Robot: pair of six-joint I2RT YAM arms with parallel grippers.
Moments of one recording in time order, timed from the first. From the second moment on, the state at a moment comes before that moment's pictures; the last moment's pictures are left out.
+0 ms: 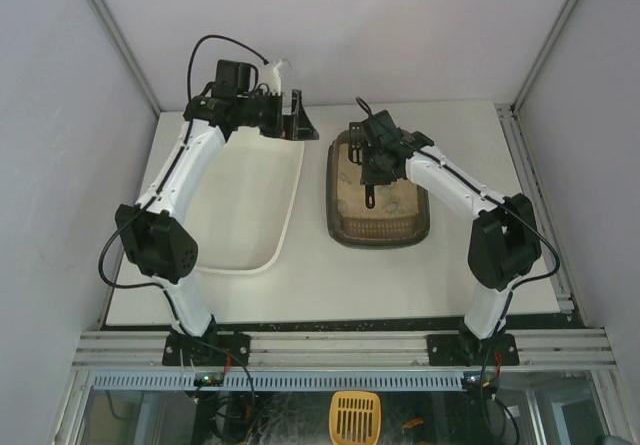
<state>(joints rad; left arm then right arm) -0.28 1.82 1.90 -0.80 0.60 -0.15 0.53 1.82 1.56 -0.75 0.11 0.48</state>
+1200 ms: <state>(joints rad) -0.39 2.00 1.90 -0.56 0.61 -0.23 0.67 1.71 1.48 -0.76 0.00 0.48</state>
